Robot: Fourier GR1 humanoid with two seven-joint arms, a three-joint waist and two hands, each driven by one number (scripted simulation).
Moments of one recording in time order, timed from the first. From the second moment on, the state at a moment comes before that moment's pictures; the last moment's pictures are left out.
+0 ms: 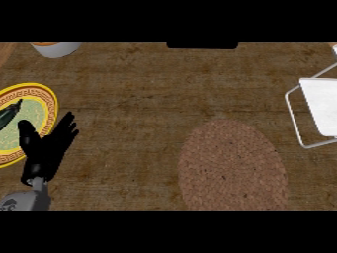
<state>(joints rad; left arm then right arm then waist) -0.08 0.19 0.08 -1.37 0.13 -0.01 0.30 -0.89 -1.06 -0.15 -0.87 0.21 0.36 -0.07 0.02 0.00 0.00</state>
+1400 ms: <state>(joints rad) -0.06 0.19 0.09 -1.40 0.12 -0.02 0.29 -1.07 -1.13 -0.53 -0.53 -0.03 0.21 0.14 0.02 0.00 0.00</state>
